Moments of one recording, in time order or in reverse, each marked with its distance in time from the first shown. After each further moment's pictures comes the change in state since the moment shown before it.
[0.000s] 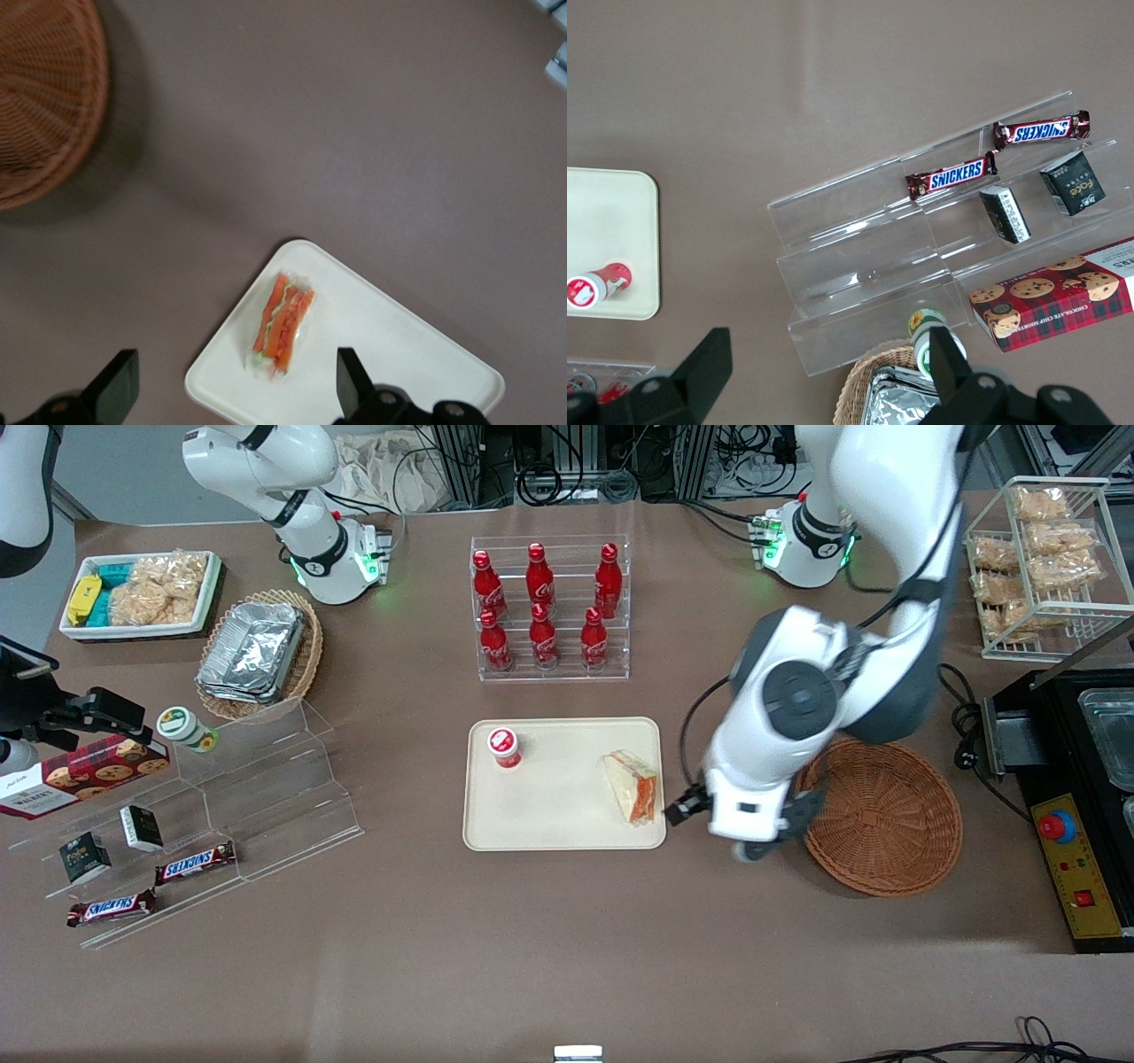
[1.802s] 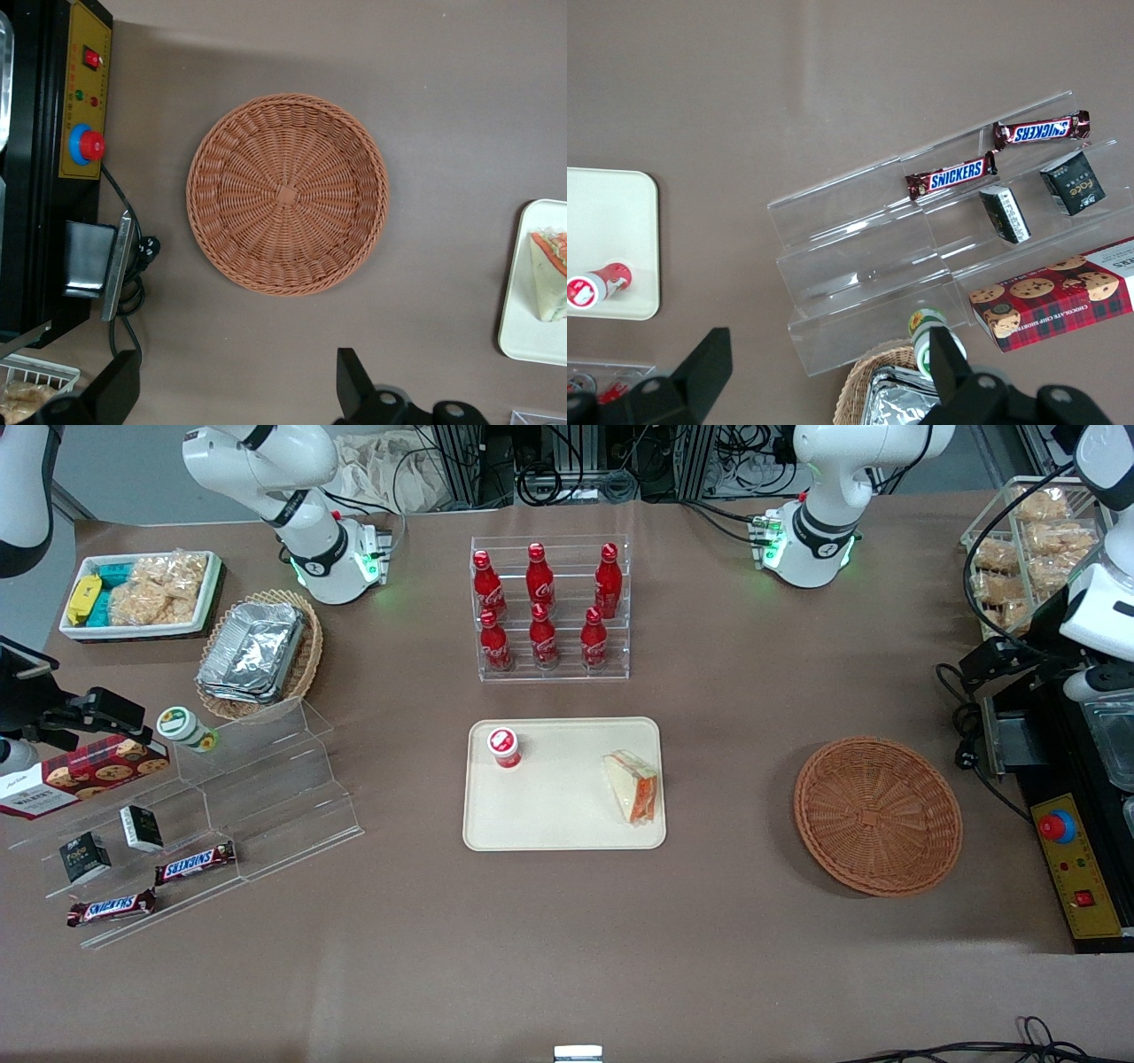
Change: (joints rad) arm 0.413 -0.647 0.052 -0.582 0.062 0.011 0.954
